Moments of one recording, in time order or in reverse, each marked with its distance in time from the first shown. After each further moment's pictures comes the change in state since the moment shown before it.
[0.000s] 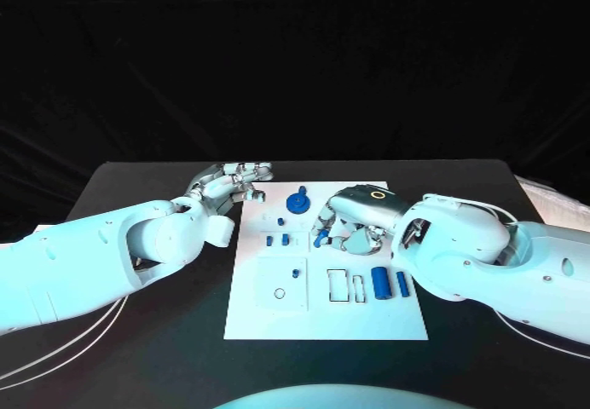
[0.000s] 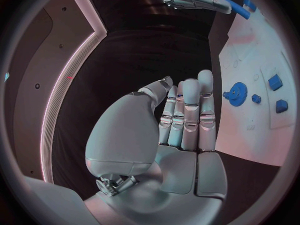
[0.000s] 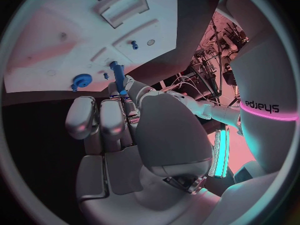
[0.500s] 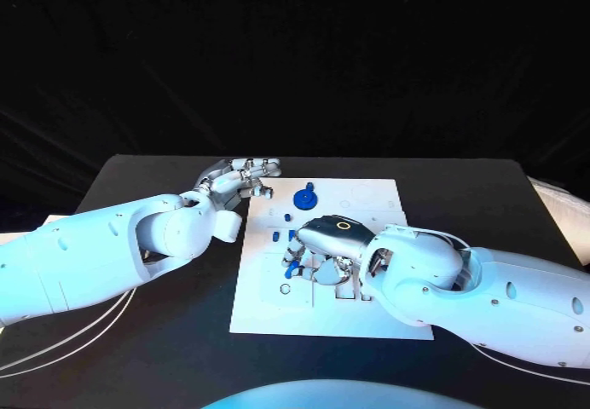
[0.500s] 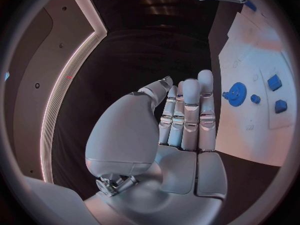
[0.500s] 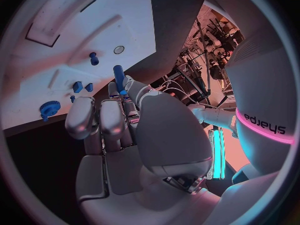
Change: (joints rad) left arm 0.000 0.003 -0.001 0.001 0.000 0.001 -0.001; left_hand 0.000 0.000 0.000 0.000 0.000 0.000 0.000 0.004 0.000 0.000 0.000 0.000 0.000 0.000 0.000 0.000 -0.001 0.000 0.004 0.004 0.000 -0.001; right arm -0.105 0.145 -0.012 -0.057 -0.005 -0.003 0.042; right_hand 0.000 0.000 0.006 -0.006 0.000 -0.003 0.003 -0.004 -0.001 0.000 0.000 -0.009 0.001 0.000 0.000 0.000 0.000 0.000 0.000 0.000 0.000 0.000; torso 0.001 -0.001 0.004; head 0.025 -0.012
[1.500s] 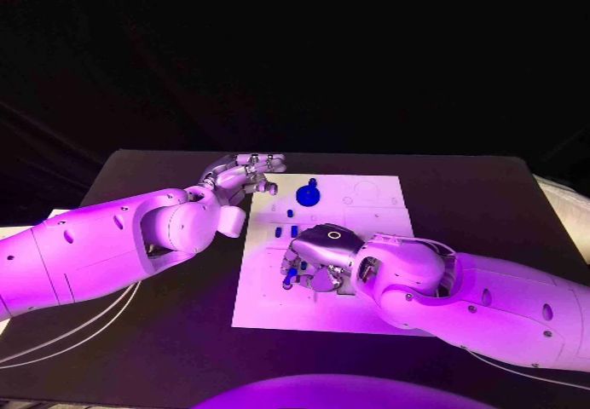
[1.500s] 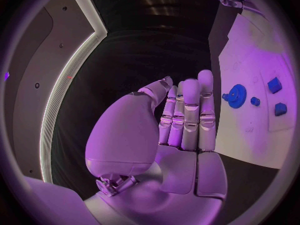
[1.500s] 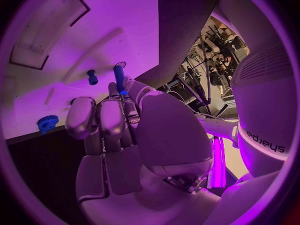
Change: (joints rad) left arm 0.000 0.002 0.000 0.001 0.000 0.003 -0.003; left_hand 0.000 0.000 0.000 0.000 0.000 0.000 0.000 0.000 0.000 0.000 0.000 0.000 0.000 -0.001 0.001 0.000 0.000 0.000 0.000 0.000 0.000 0.000; right arm -0.046 0.061 -0.010 -0.071 -0.073 0.029 0.012; right_hand -0.007 -0.007 0.008 -0.008 0.002 0.000 0.000 0.000 0.000 0.004 0.004 -0.002 0.001 0.000 0.000 0.000 0.000 0.000 0.000 0.000 0.000 0.000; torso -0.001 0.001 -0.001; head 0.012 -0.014
